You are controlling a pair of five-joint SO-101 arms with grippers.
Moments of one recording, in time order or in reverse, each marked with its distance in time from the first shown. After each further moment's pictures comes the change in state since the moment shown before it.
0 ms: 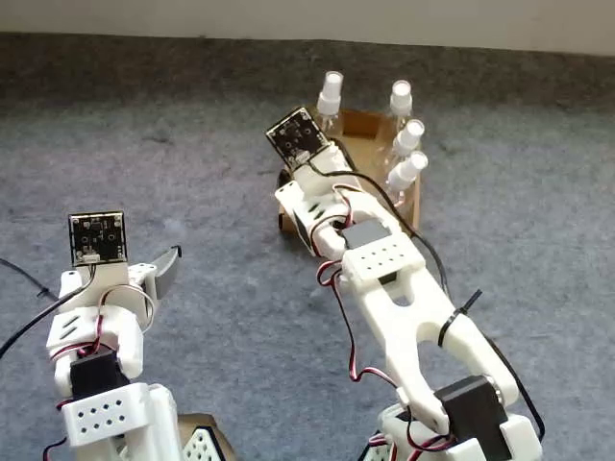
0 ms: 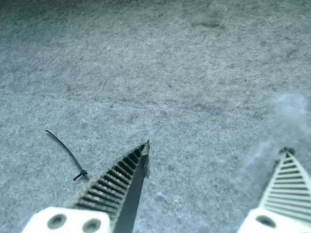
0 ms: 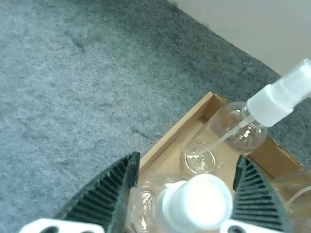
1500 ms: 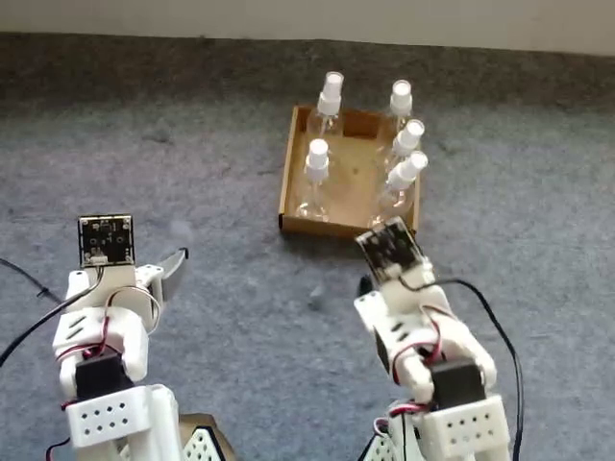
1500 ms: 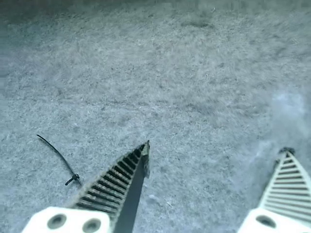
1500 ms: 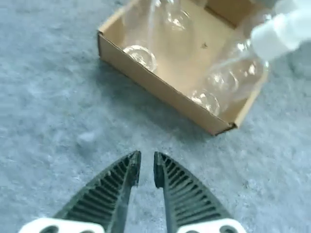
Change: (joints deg) left arm 1.9 -1.9 1.8 -0.2 0.1; right arm 13.2 -73.3 38.2 44.8 0.3
